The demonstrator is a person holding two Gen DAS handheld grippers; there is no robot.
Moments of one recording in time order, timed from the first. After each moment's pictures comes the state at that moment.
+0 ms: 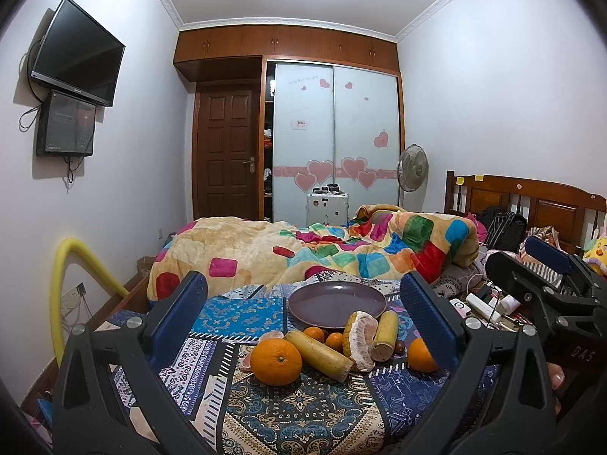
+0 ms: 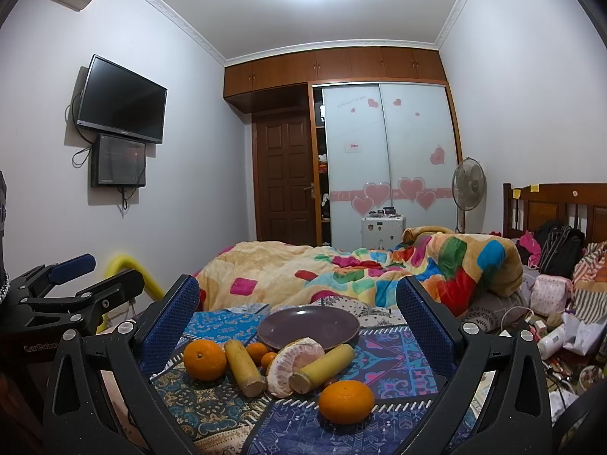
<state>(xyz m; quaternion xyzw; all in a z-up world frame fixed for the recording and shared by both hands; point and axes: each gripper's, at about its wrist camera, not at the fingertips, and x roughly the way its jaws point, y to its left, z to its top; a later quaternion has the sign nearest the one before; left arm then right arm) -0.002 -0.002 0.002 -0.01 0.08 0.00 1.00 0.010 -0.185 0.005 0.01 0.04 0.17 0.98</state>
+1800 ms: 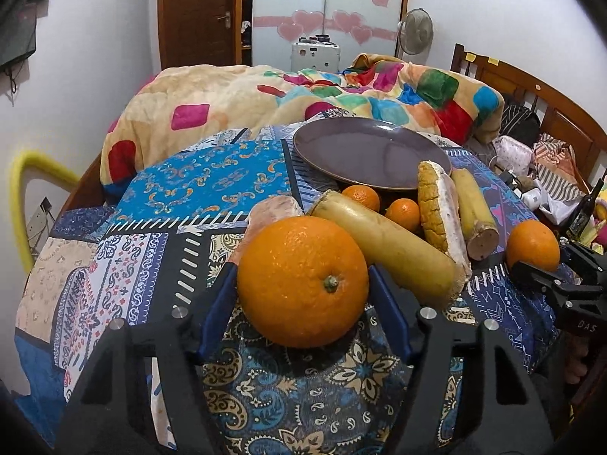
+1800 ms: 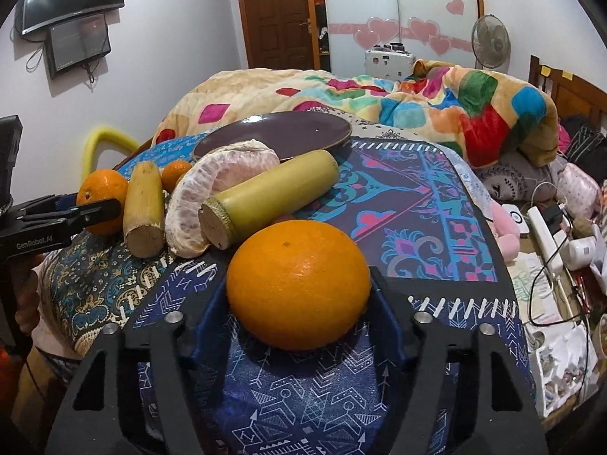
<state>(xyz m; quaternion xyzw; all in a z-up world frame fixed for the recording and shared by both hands) 0.159 0.044 -0.129 -0.01 0.37 -0.05 0.93 0.124 -0.197 -0.117 -0.02 0.36 0.19 0.92</state>
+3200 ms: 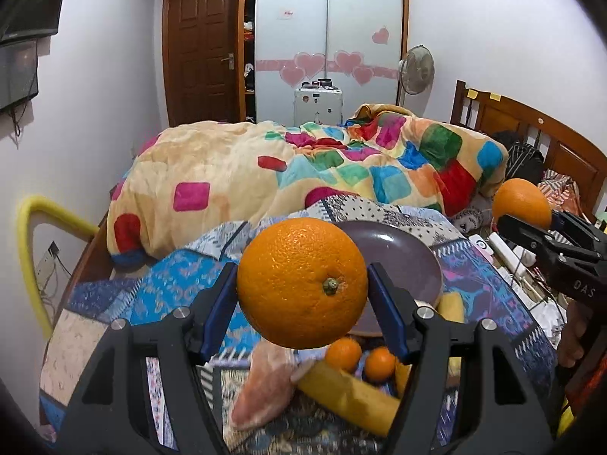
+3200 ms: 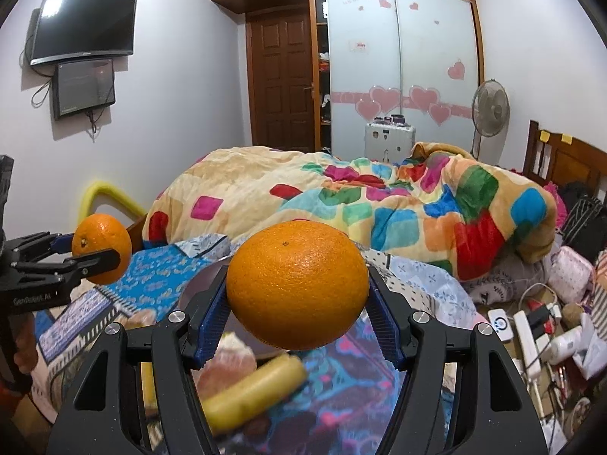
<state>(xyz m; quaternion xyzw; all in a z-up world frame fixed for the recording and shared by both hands) 0.224 0.029 -0.033 0.00 0.30 -0.03 0.95 0.205 -0.190 -0.020 -0.03 0.24 0.19 0.95</state>
